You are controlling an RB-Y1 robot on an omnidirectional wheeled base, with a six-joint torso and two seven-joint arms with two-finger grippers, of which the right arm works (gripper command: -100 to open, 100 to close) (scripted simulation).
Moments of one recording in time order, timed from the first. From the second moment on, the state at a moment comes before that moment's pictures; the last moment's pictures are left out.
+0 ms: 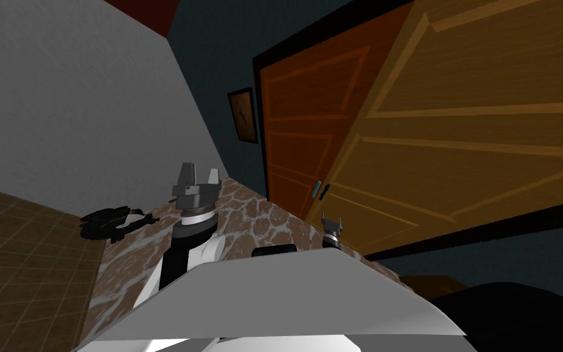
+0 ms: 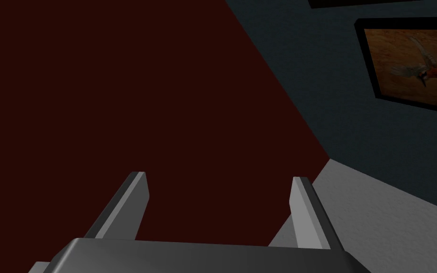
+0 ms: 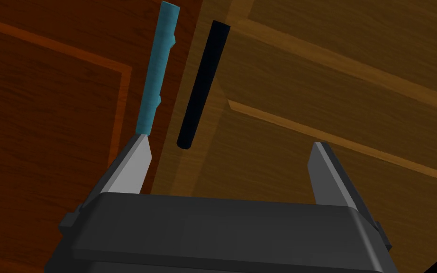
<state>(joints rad) 0.42 -0.08 -0.06 -1.35 -0.62 -0.84 -0.86</state>
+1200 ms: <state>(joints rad) 0.39 -0.06 -0.07 -1.15 -0.78 -0.90 -1.09</state>
